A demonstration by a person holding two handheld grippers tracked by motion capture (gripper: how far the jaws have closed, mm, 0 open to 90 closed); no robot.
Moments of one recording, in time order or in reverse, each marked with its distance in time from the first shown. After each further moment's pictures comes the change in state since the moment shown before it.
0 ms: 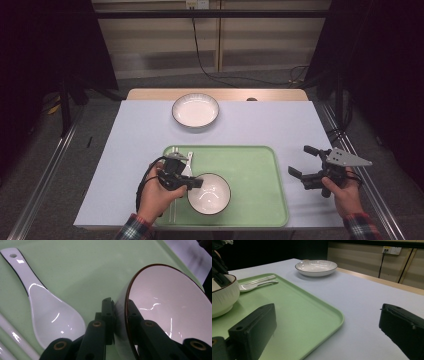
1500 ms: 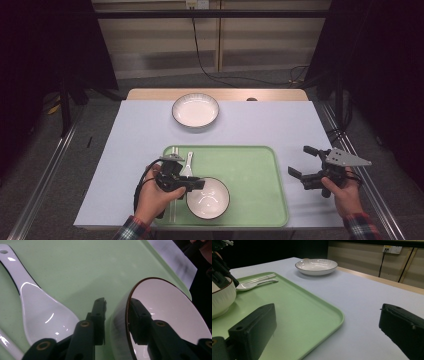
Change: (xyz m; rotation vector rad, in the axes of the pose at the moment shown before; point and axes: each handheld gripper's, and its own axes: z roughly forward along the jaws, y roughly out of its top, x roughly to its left) left arm 0.010 -0.008 0.001 -0.058 -0.084 -0.043; right arm 0.000 0.000 0.000 0.009 0.006 -0.002
